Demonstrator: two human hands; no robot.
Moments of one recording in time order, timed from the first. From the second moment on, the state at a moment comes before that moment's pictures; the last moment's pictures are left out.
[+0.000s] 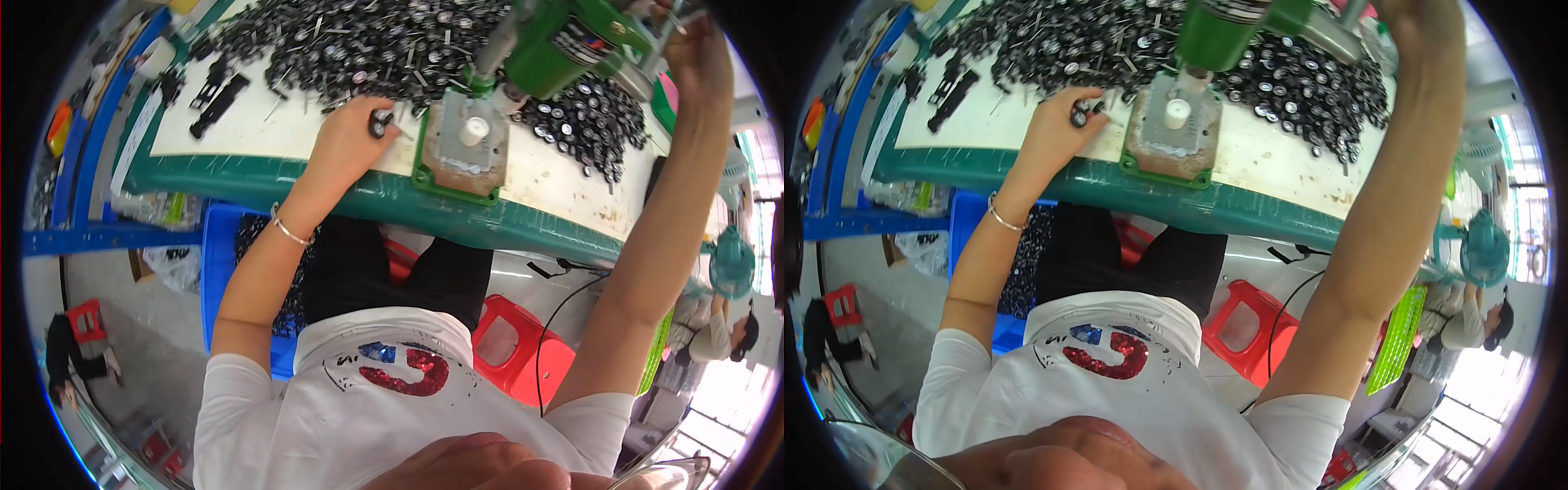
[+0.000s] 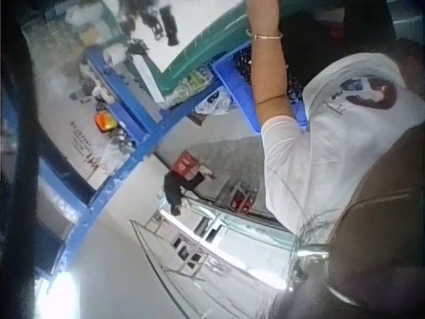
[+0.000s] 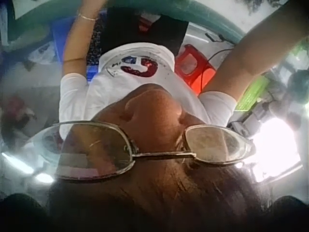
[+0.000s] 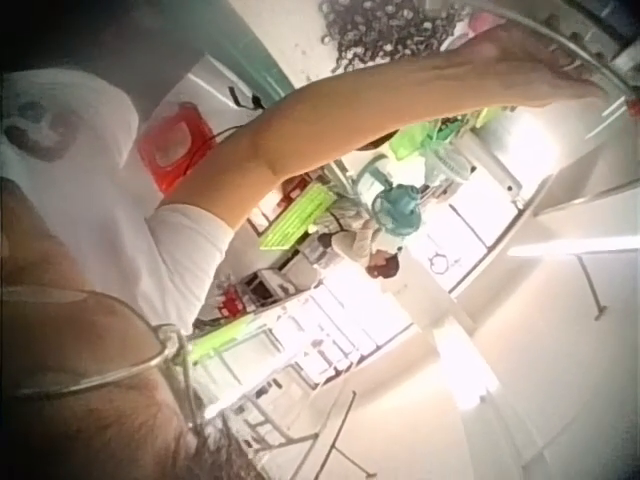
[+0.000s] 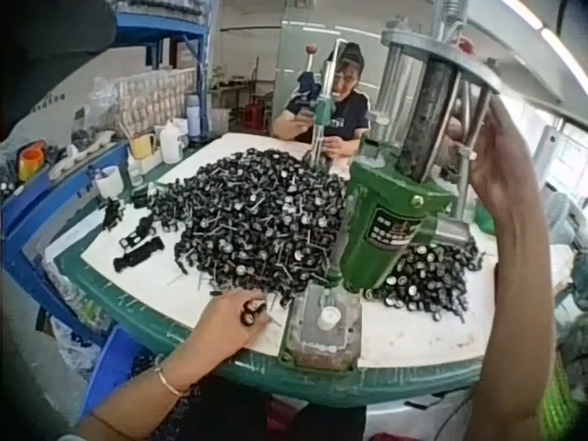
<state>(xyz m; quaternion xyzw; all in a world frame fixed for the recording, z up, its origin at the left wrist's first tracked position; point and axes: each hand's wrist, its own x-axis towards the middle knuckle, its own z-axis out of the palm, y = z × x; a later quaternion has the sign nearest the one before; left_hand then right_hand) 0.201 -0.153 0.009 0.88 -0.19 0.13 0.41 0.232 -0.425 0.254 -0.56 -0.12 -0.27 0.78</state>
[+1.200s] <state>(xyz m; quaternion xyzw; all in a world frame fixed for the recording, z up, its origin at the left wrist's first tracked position) 0.193 -0.172 0.010 0.64 -0.10 -0.05 0.76 0.163 -0.385 0.045 -0.83 -0.16 -0.17 0.51</state>
